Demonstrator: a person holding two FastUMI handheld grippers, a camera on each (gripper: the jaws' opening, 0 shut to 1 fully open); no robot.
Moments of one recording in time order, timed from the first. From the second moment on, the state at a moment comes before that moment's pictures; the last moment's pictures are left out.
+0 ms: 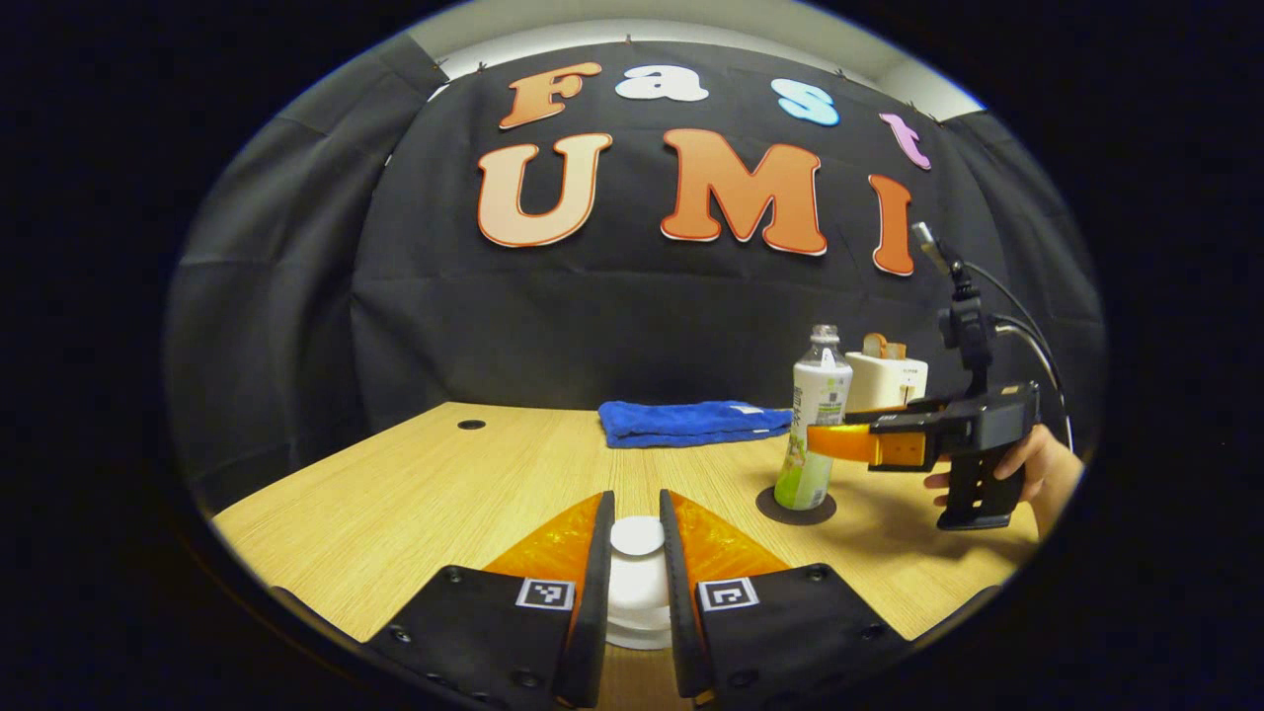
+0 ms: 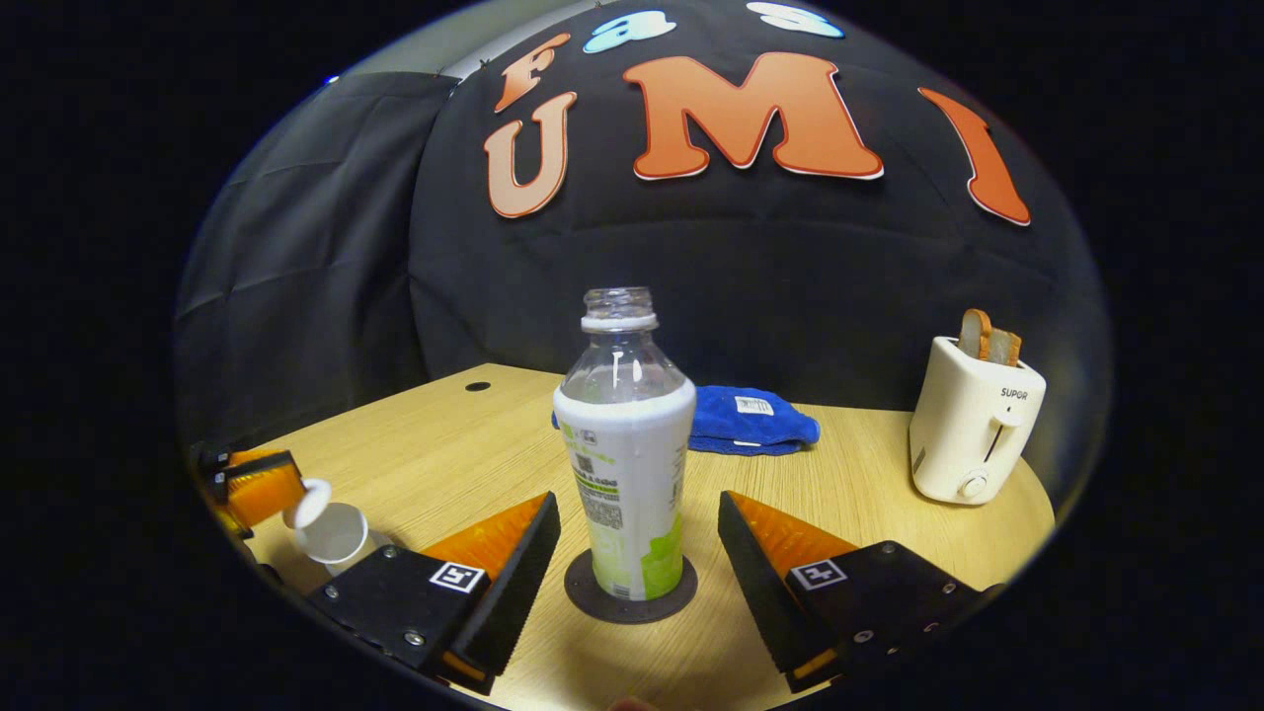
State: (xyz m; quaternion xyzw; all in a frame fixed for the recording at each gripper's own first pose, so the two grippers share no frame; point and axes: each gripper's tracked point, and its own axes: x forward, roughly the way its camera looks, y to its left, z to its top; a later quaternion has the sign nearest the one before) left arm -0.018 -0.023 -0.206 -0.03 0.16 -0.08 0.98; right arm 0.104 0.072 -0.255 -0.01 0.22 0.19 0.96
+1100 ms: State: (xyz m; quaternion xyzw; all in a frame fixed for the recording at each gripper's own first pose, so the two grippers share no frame) left arm -0.006 -0.048 -0.143 0.00 0.09 -0.07 0.99; right arm 0.020 -0.016 -0.143 0.03 0.07 0.09 0.99
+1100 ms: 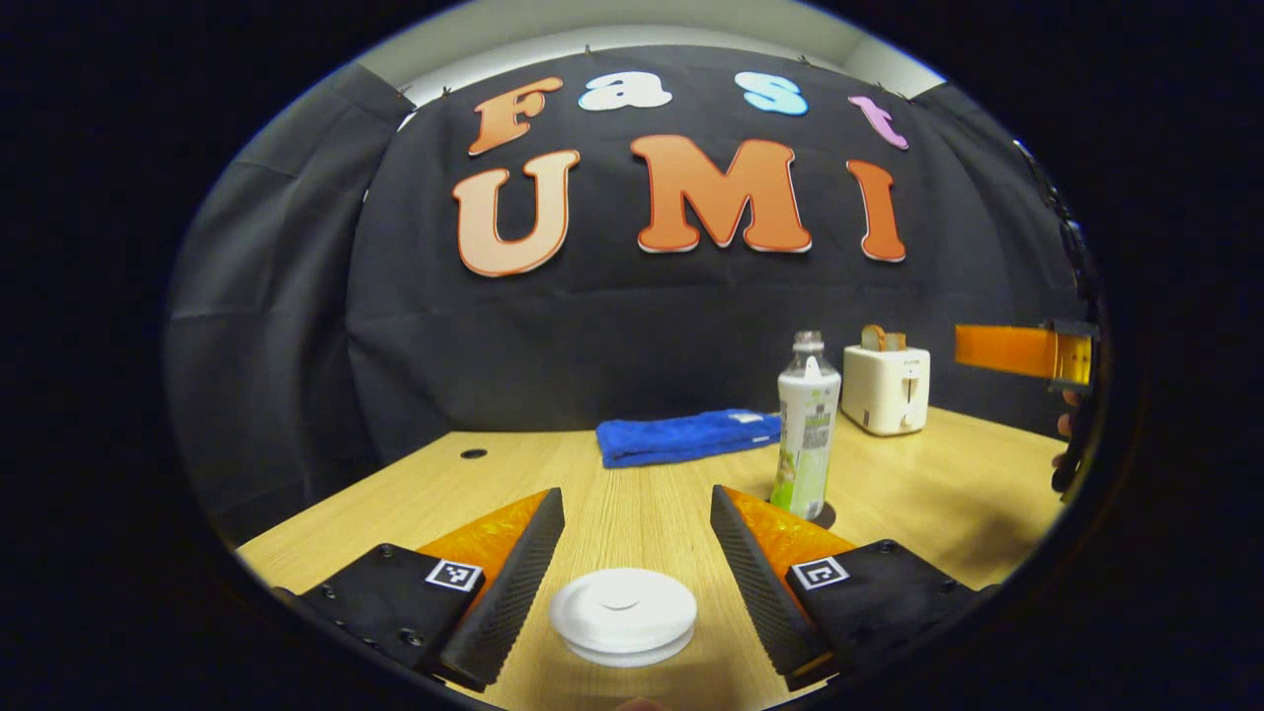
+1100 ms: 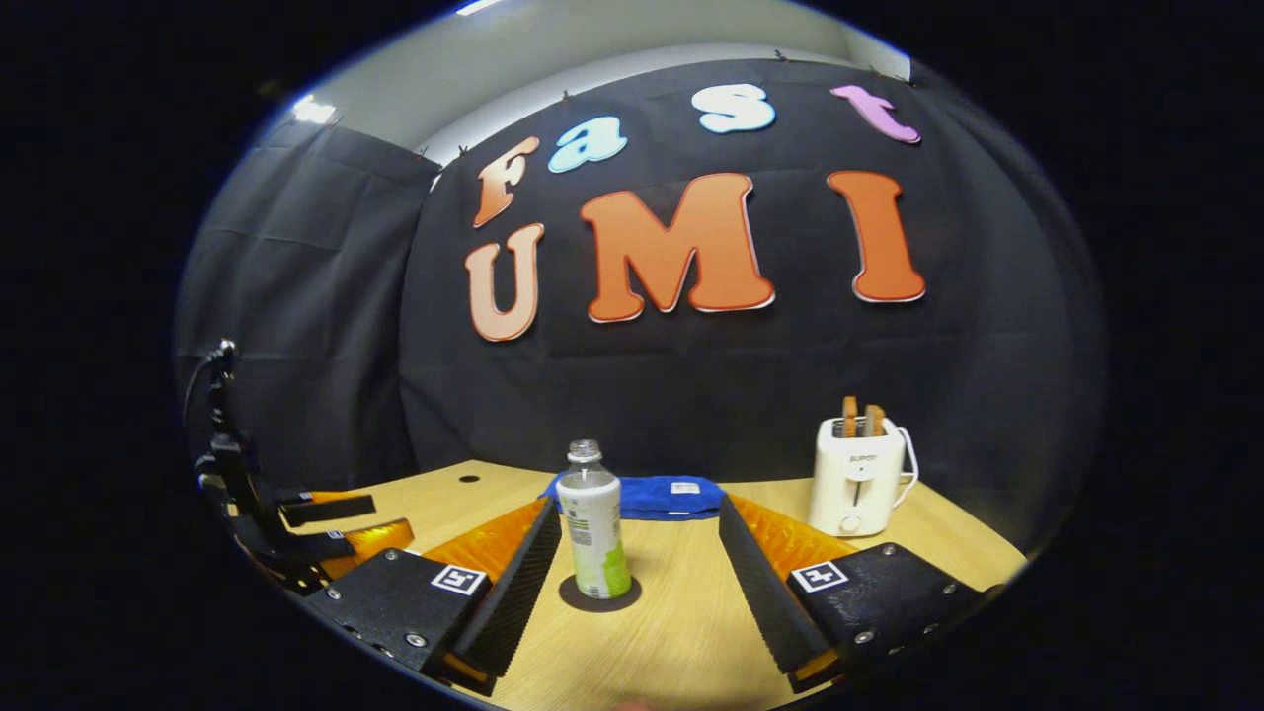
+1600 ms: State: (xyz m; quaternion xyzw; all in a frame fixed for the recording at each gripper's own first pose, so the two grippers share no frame) left arm -0.011 -0.068 -0.050 -0.03 -0.01 -0.06 1.00; right arm -0.011 -0.040 -0.105 0.00 0.01 0.03 1.00
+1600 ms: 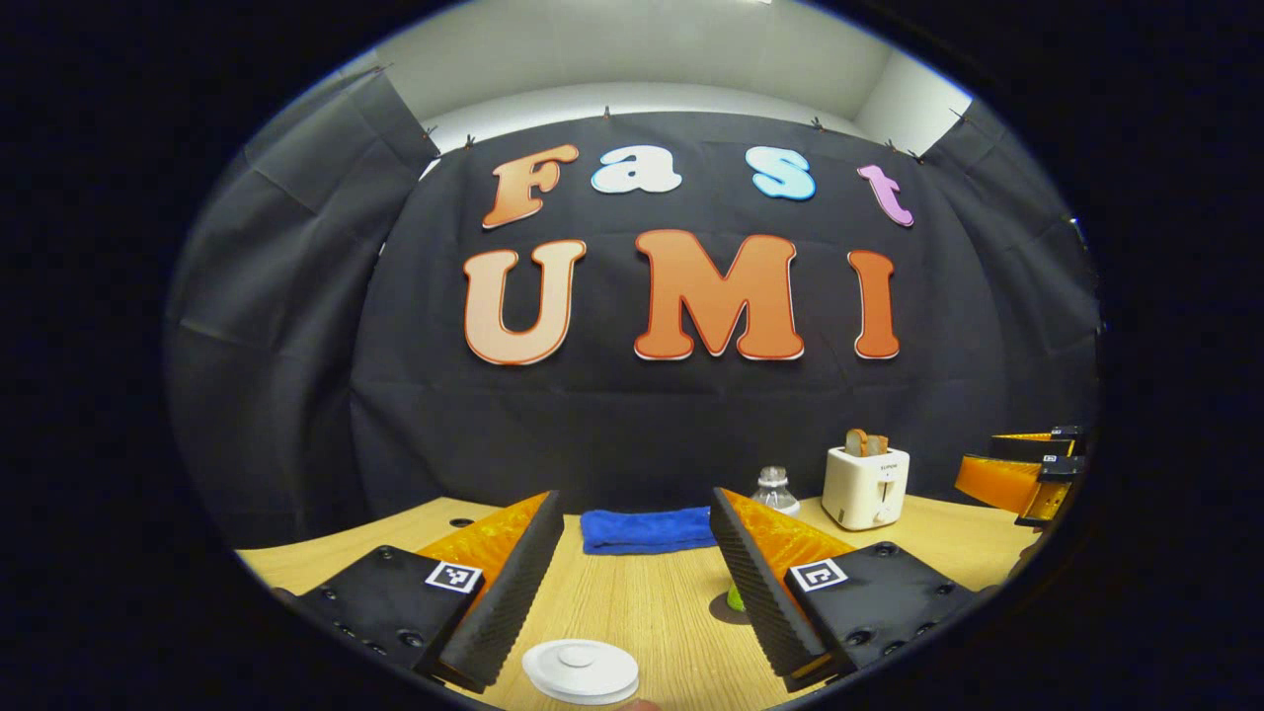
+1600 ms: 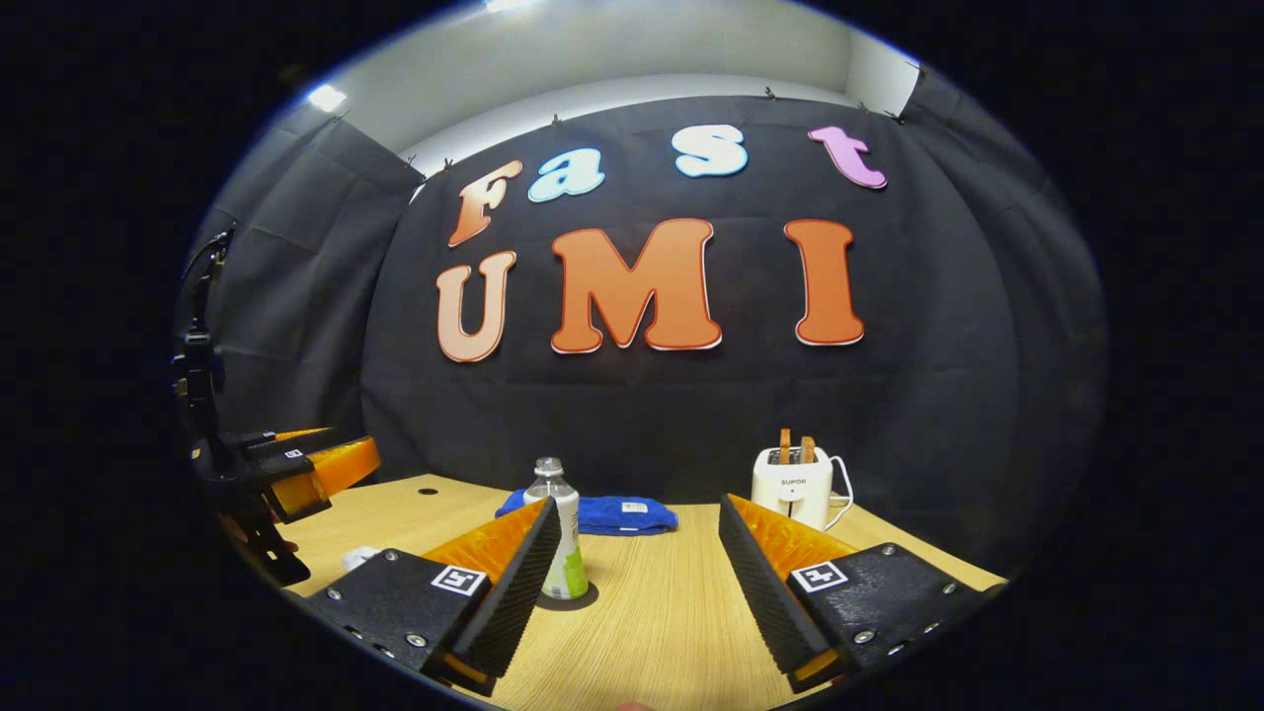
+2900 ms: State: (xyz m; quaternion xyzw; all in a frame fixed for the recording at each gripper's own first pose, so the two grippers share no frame) left arm -0.030 -0.057 -0.026 -0.03 -0.06 -0.04 1.00; right arm -0.014 -0.003 -0.095 -0.05 -0.02 0.04 1.00
